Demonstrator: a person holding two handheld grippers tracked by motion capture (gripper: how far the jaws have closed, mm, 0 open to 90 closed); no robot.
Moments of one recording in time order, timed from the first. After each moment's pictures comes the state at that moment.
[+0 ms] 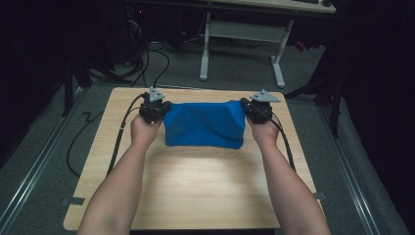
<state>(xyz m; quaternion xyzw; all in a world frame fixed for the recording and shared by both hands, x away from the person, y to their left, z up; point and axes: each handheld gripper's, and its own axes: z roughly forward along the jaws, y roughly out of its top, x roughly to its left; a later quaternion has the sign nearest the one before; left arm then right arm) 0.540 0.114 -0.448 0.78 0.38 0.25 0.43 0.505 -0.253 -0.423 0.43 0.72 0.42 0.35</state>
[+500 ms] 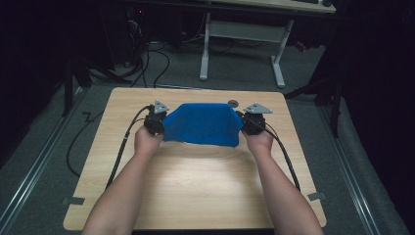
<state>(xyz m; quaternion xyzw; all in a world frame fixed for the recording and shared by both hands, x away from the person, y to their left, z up) 0.524 0.103 -0.483 0.80 0.37 0.22 0.43 0.497 -0.244 -0.465 0.43 0.74 0.41 0.31</state>
